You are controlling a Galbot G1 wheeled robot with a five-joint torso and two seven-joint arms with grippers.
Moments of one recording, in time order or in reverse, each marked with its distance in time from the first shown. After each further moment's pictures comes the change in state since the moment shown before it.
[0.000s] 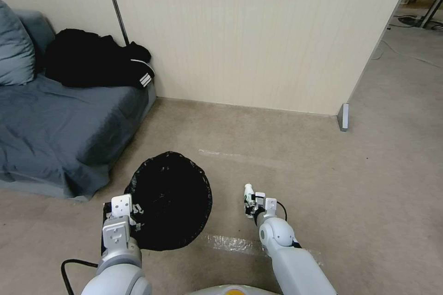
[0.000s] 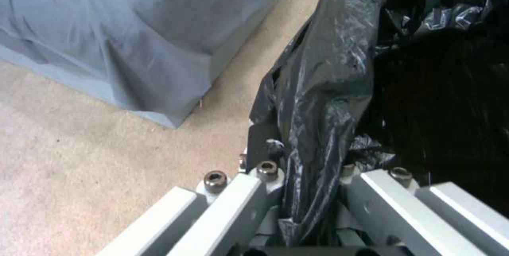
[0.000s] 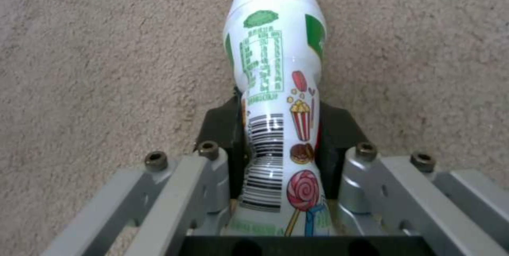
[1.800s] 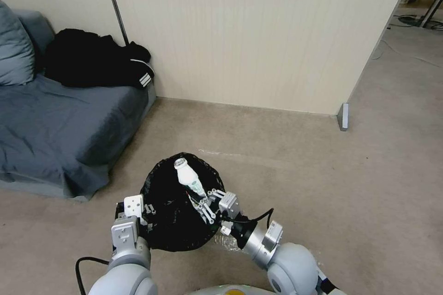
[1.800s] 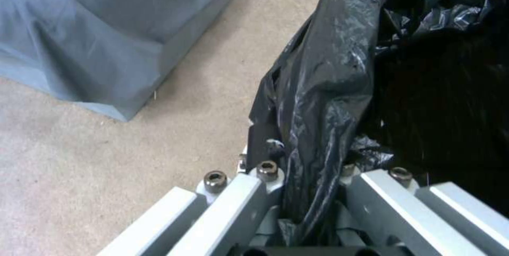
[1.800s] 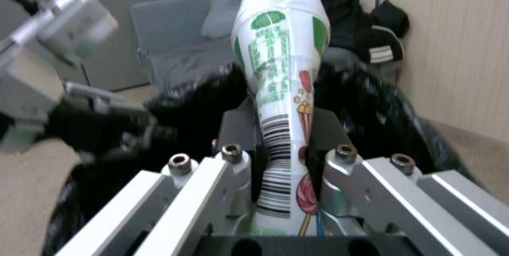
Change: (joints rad) left arm -0.004 0.014 0.036 0.011 -0.079 -0.014 0.026; right arm -0.308 -0.281 -0.264 0.776 -0.104 0.485 -0.497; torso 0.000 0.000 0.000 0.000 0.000
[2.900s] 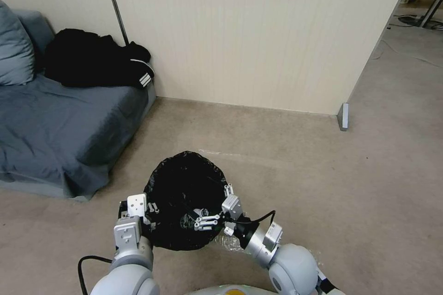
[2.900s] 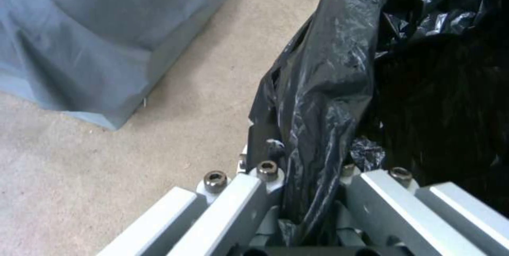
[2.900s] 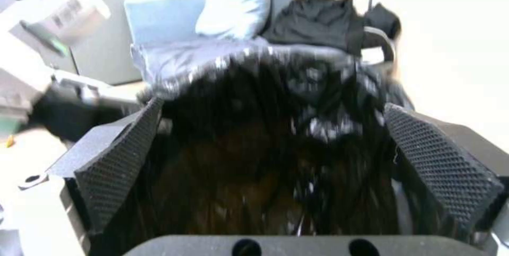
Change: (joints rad) left arm 0.001 -0.006 0.008 0.007 0.033 -0.017 0.038; right arm -0.007 0.004 0.022 -0.007 -0.024 0.016 -0.006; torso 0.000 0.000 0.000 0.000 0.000
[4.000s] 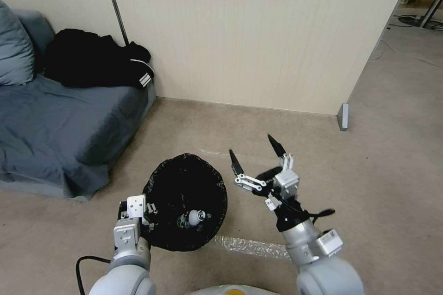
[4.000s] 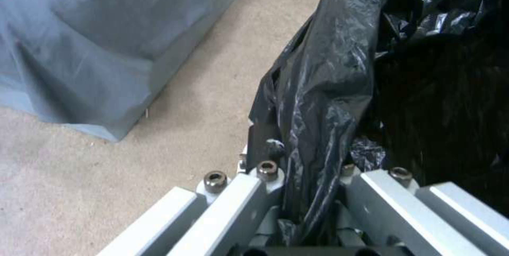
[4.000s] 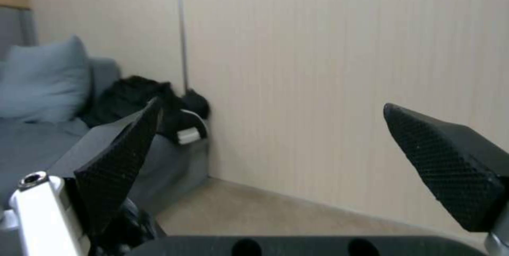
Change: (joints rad) left arm -0.003 0.017 -0.043 0.041 0.009 -0.063 0.056; right arm -0.297 0.176 0.223 0.313 -0.223 0.099 0.335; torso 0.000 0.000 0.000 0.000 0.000
